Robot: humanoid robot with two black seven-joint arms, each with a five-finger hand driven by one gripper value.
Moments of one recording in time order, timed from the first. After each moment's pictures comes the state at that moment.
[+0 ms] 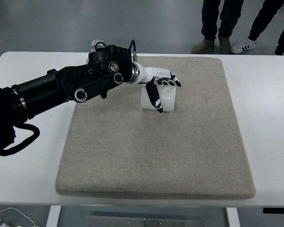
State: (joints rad) left arm -1.27 0.05 -0.20 -0.76 1.06 -0.37 0.17; right arm 0.00 0.00 -0.05 0.17 0.00 -0.01 -0.11
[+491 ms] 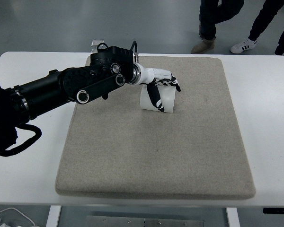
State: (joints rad) left arm -1.27 0.05 -0.20 -0.76 1.09 -0.37 0.17; right arm 0.00 0.00 -0.05 0.17 0.00 -0.01 -0.11
